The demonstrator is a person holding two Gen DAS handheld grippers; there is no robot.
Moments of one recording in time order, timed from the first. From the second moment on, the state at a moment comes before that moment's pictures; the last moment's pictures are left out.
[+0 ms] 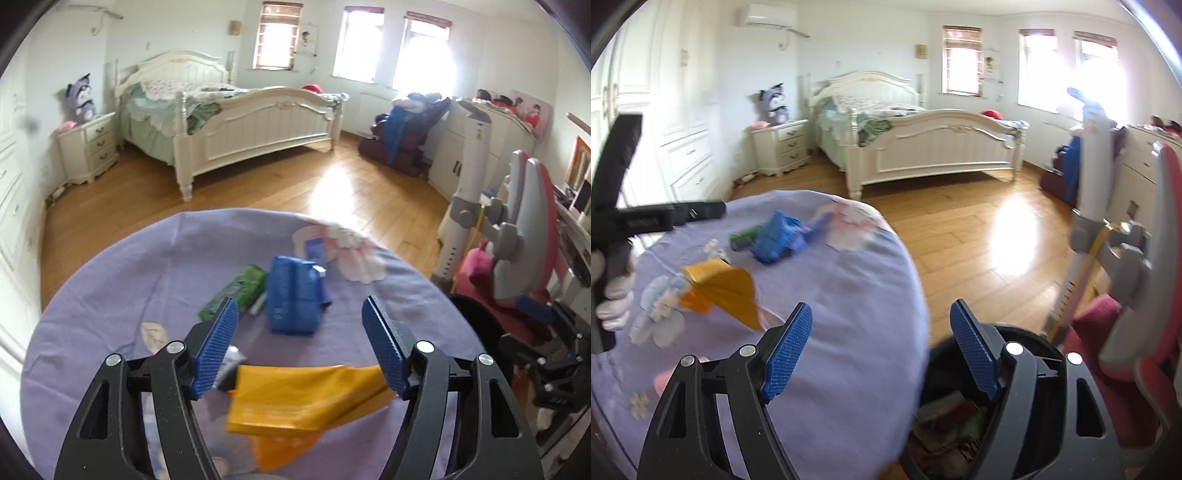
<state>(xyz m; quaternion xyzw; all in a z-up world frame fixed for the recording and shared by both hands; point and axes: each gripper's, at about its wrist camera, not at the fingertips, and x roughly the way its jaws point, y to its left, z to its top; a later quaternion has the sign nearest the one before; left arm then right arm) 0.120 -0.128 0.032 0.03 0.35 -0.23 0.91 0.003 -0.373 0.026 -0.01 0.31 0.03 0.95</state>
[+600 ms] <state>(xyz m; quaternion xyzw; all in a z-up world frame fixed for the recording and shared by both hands) 0.205 -0.102 -0.026 0.11 0.42 -0.25 0.87 0.200 -0.260 0.006 -0.03 0.44 0.16 0.88</state>
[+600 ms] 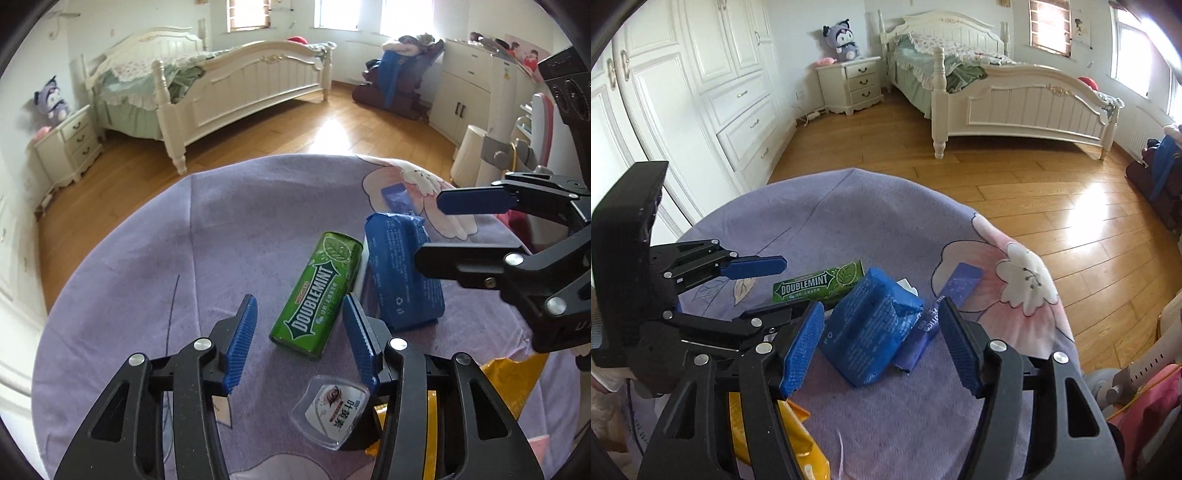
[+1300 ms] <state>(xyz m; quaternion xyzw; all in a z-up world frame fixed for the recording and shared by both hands) 0.200 -0.093 -0.018 0.07 0.40 -0.23 0.88 0.126 -0.287 0.031 -0.02 0.35 0.16 0.92</state>
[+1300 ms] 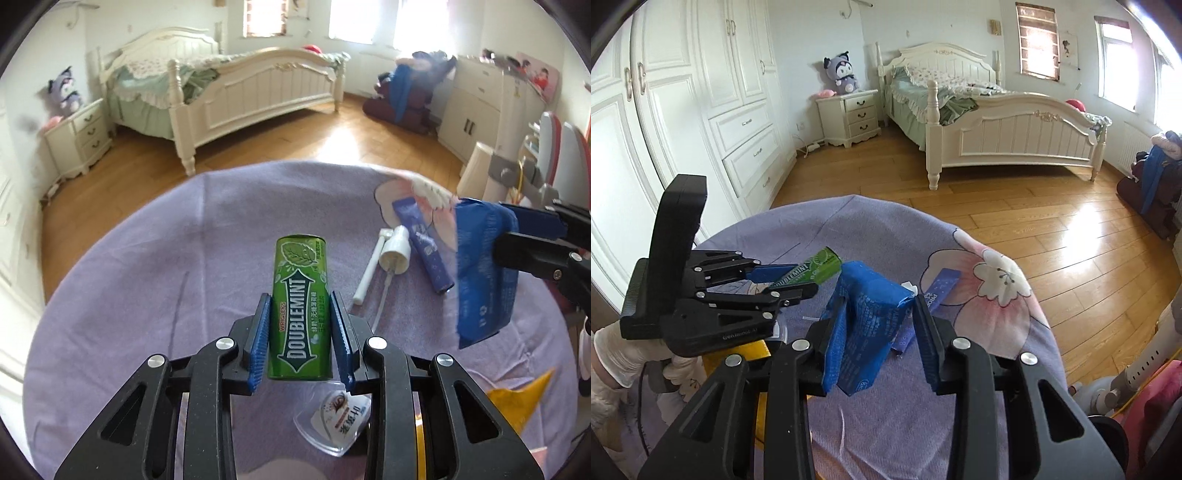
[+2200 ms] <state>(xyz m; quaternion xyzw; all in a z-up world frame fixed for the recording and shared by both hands) 0.006 -0.251 0.066 0.03 0.28 -0.41 0.87 -0.089 -0.412 0.061 -0.04 0.20 -0.09 0.97</state>
